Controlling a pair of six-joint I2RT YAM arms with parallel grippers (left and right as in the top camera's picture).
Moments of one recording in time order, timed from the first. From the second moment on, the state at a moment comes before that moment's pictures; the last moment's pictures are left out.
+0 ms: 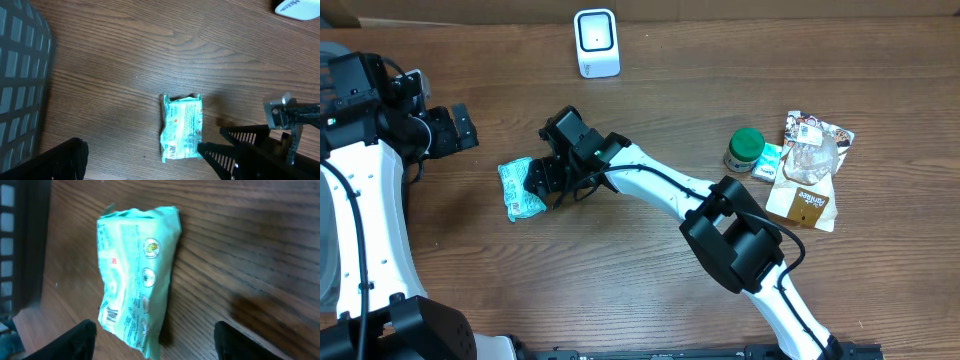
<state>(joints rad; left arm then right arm) 0.33 1.61 1.56 -1.09 0.15 -0.02 0.83 2.37 1.86 -0.45 -0.40 0.59</state>
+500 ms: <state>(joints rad) 0.33 1.61 1.56 -1.09 0.15 -0.02 0.88 2.38 1.82 -0.39 -0.30 0.59</state>
